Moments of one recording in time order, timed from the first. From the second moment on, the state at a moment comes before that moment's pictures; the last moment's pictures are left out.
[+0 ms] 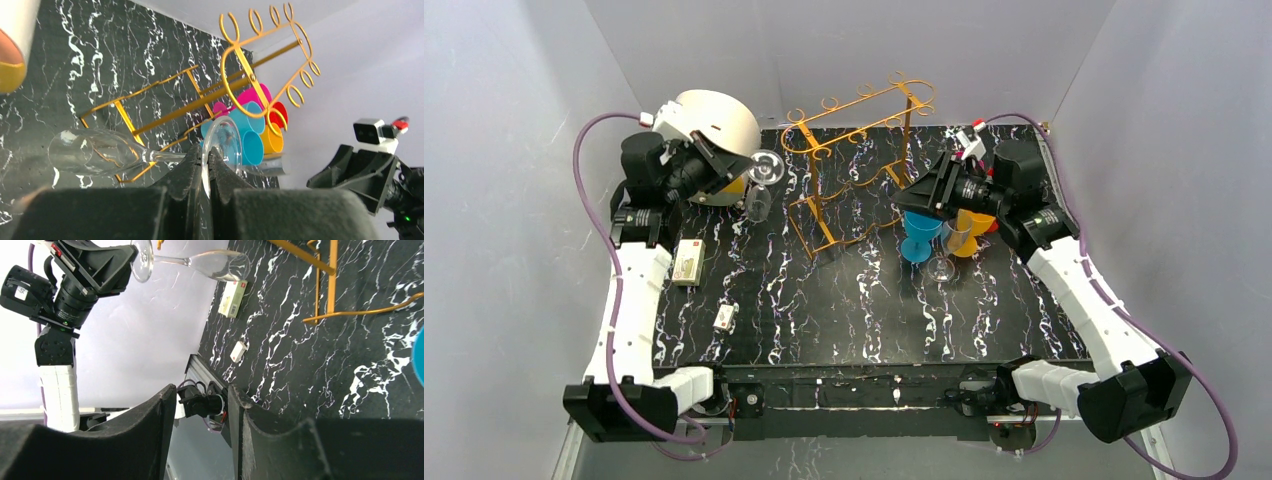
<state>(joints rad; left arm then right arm) 0.00 1.18 1.32 -0.42 0.47 -0.67 0.37 1.16 1.18 -0.33 -0.70 0.87</state>
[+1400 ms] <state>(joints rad) -0.30 0.95 0.95 -0.33 0.60 -0.74 0.77 1.35 0.95 0.22 -0.49 1.25</state>
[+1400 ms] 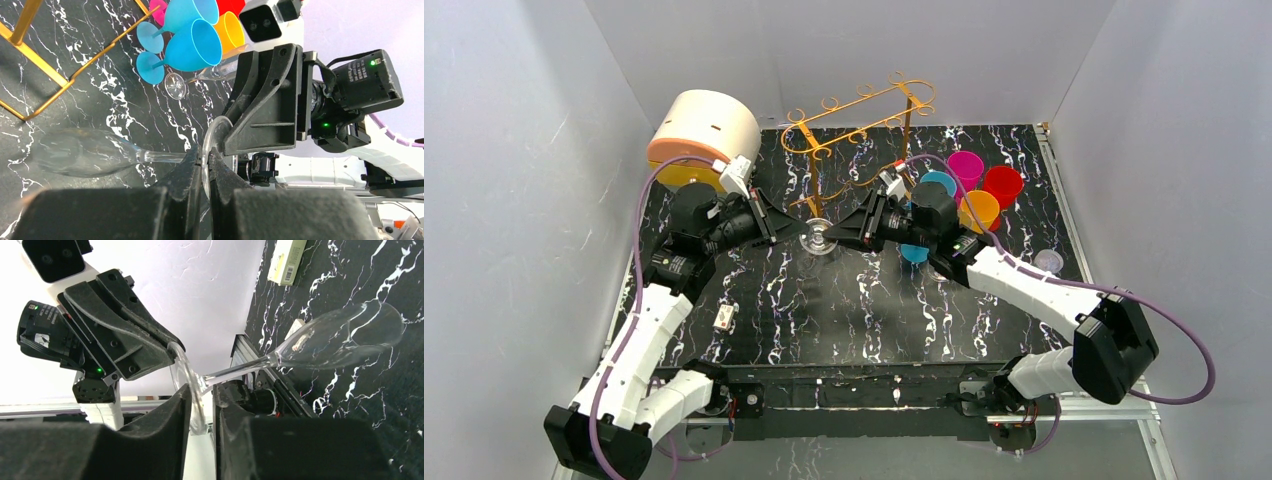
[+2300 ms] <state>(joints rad) -0.36 0.98 0.89 -0.31 0.80 -0.67 0.77 1.30 0.96 0.14 -0.50 1.08</state>
